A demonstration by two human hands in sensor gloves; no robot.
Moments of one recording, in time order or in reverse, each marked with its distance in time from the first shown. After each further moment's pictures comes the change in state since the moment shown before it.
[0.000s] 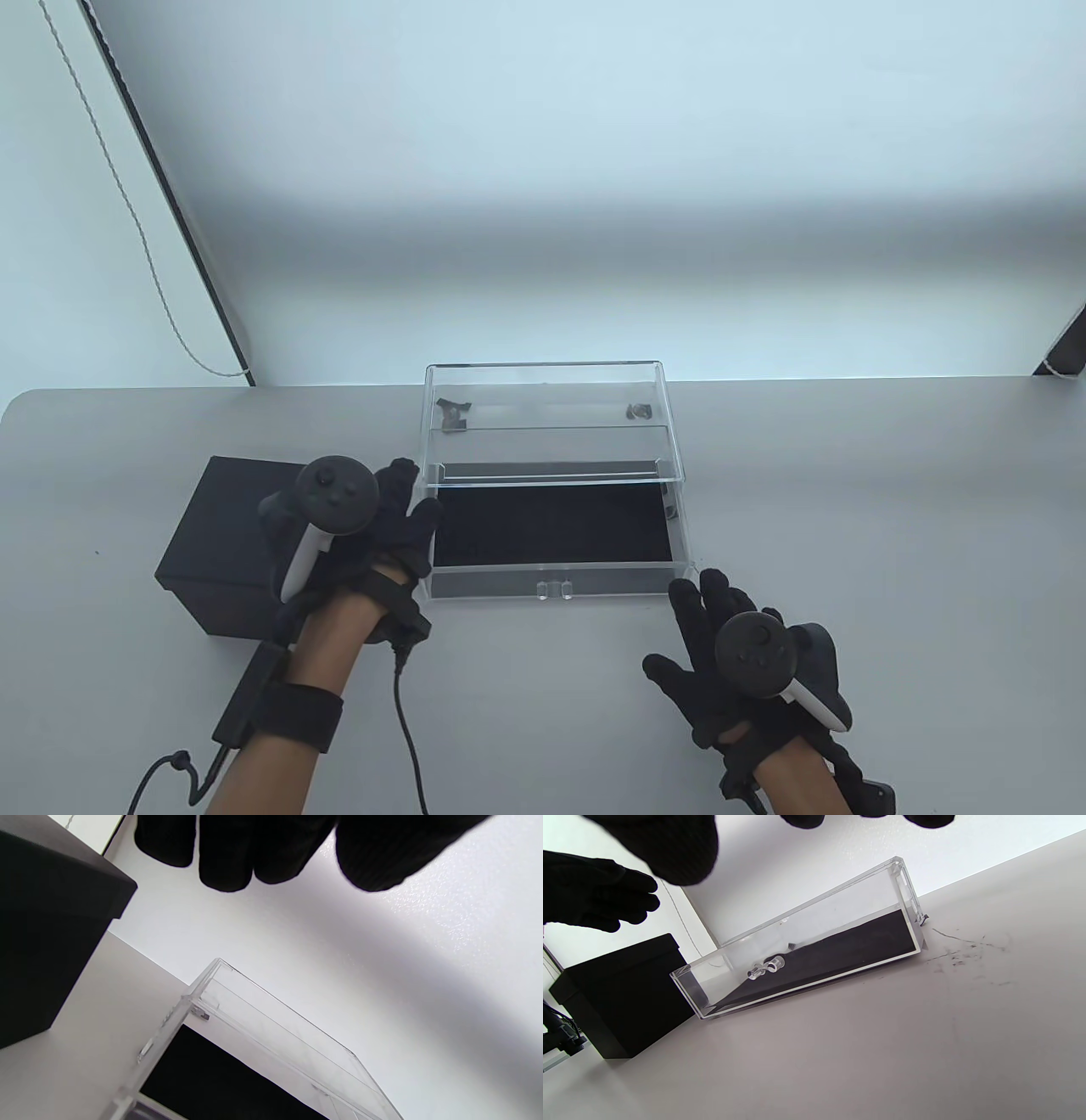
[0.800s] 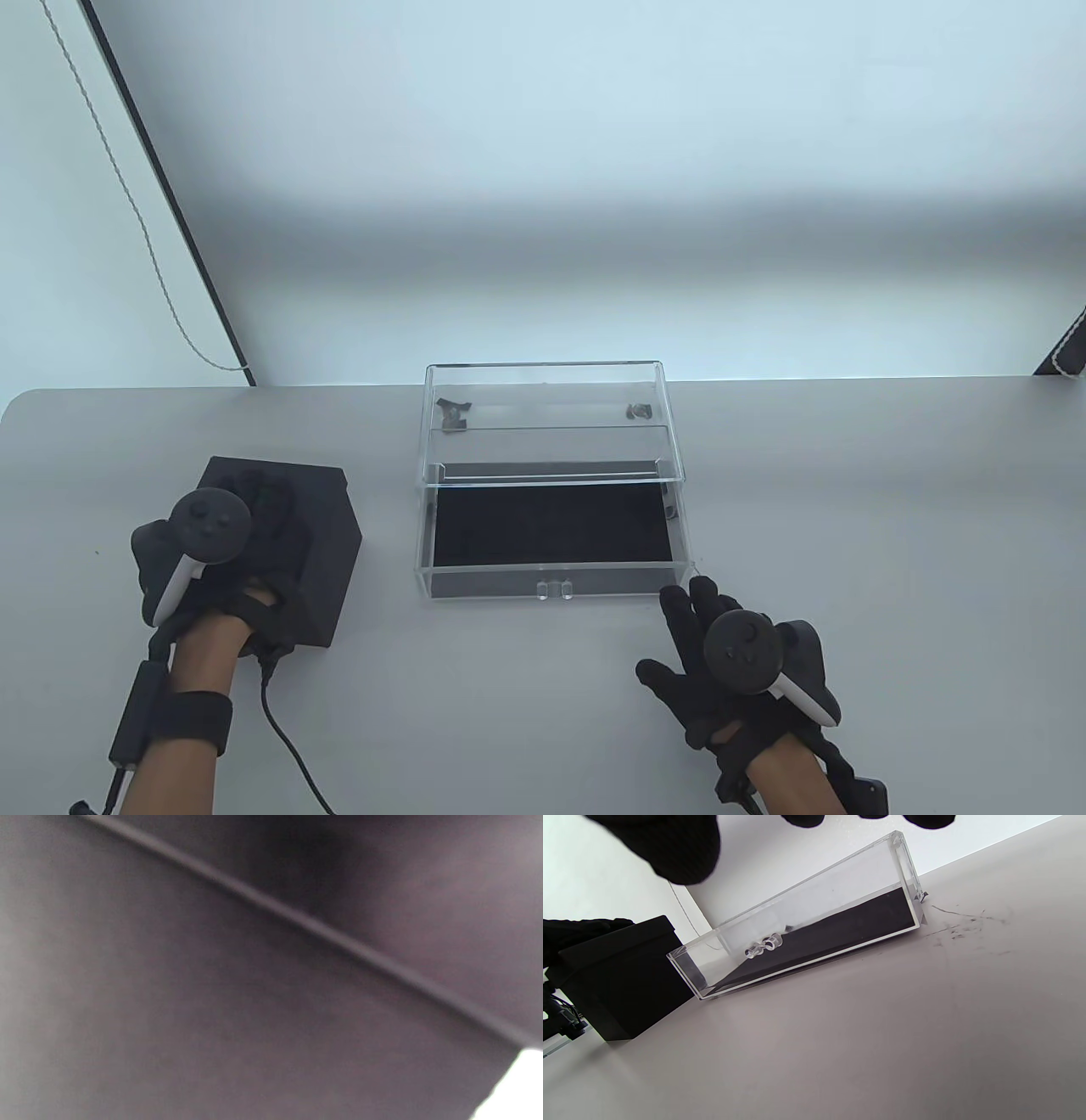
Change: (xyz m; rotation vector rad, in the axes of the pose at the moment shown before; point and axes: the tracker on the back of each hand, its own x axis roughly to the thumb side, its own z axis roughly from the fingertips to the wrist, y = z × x) left_hand -0.129 0.019 -0.007 0.075 0.056 -0.147; right_hand 0.002 0.009 -0.004 0.066 0.018 0.001
